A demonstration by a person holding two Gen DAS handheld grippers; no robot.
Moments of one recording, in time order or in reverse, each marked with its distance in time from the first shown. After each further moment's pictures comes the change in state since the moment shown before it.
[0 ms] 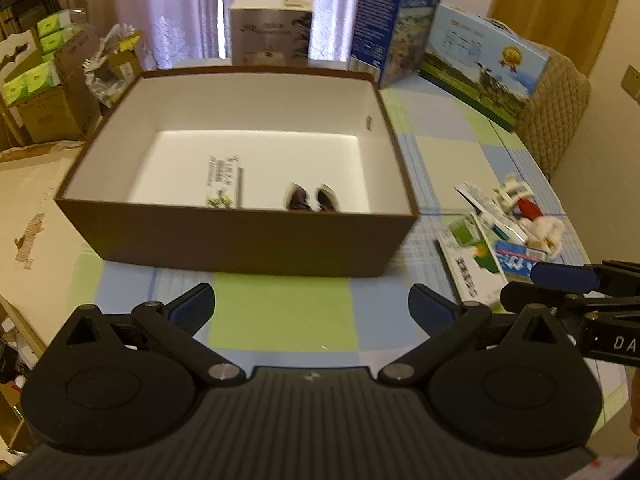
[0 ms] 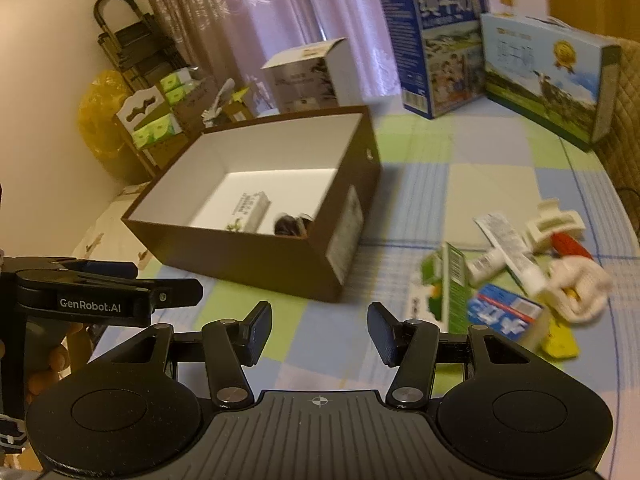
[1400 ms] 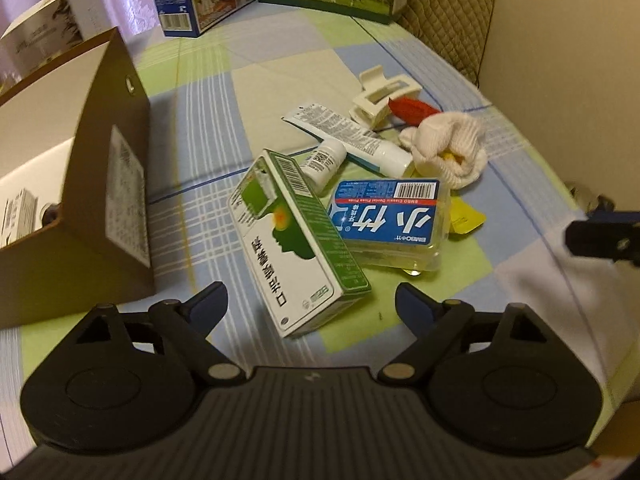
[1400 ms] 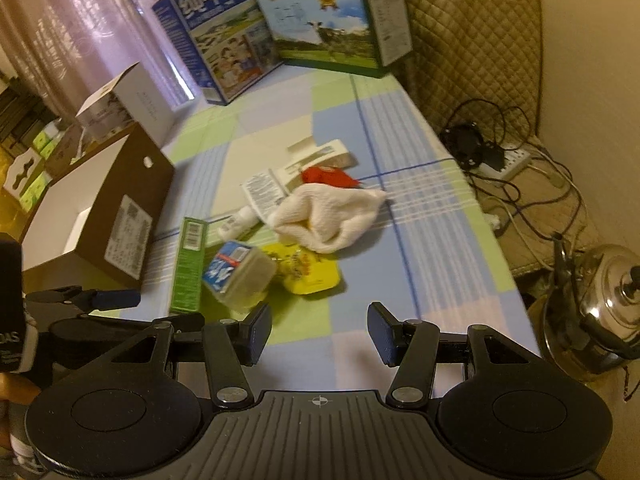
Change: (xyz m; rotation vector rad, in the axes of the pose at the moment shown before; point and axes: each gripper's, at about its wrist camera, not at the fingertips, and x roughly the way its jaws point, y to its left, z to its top) left arm 0.123 -0.193 -0.015 0.315 0.125 -0.085; right arm -0.071 -0.178 -0.044 0.313 0.017 -0.254
